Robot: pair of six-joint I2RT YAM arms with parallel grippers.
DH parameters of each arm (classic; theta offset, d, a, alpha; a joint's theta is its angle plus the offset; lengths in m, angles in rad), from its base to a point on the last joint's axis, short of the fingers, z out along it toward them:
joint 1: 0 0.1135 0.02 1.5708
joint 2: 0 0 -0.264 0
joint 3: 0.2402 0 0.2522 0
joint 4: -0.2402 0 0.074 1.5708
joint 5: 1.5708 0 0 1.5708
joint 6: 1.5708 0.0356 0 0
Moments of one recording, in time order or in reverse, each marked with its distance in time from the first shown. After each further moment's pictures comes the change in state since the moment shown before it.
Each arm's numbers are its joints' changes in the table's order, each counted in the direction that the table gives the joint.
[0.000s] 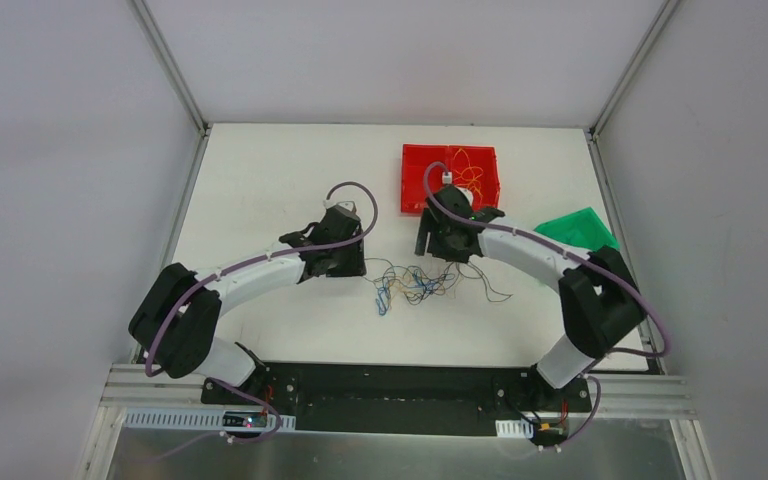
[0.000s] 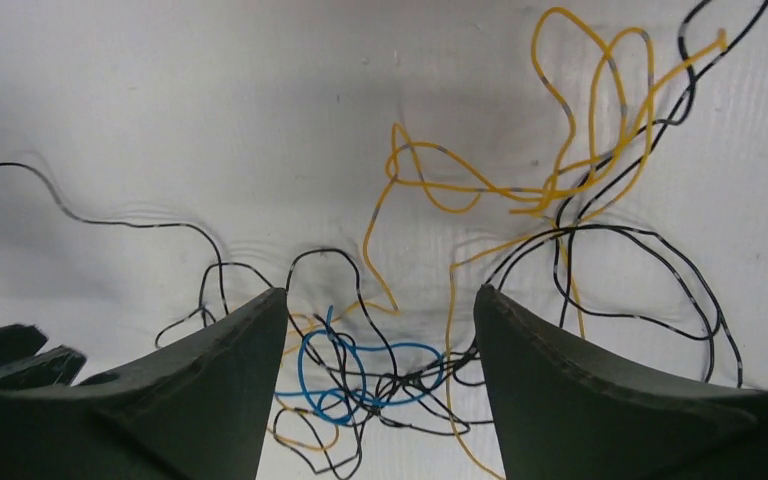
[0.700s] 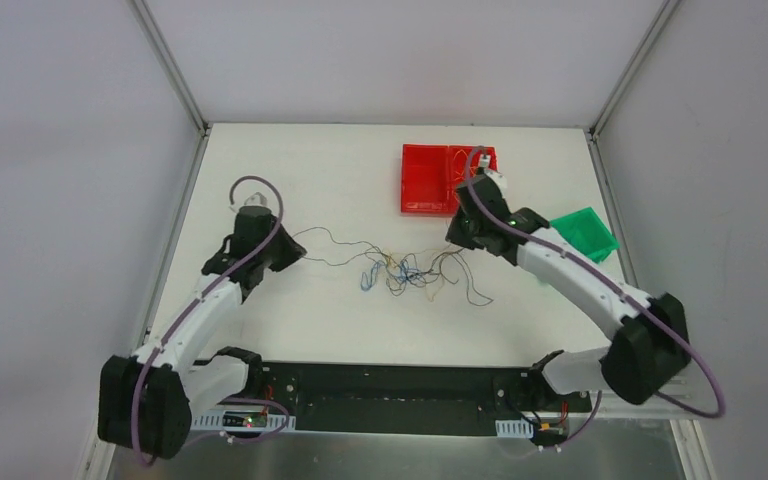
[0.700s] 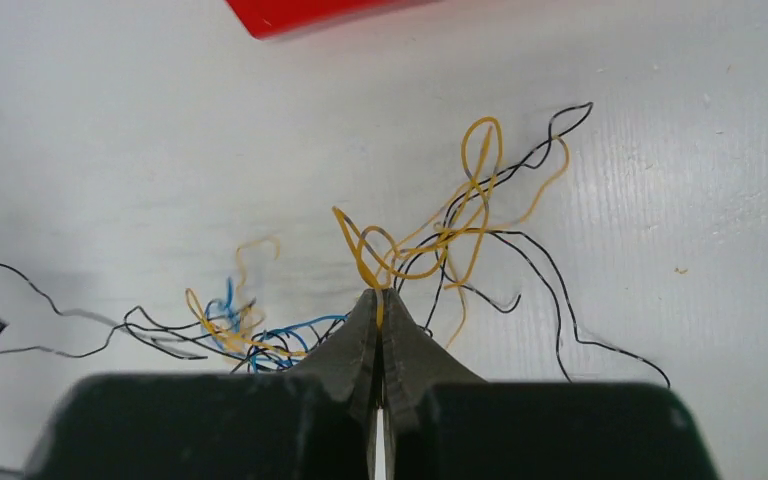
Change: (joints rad) left arm 0.399 0.367 -0.202 0.031 0.108 -0.091; right arm -0.003 0.148 0.013 -0.046 0.119 0.056
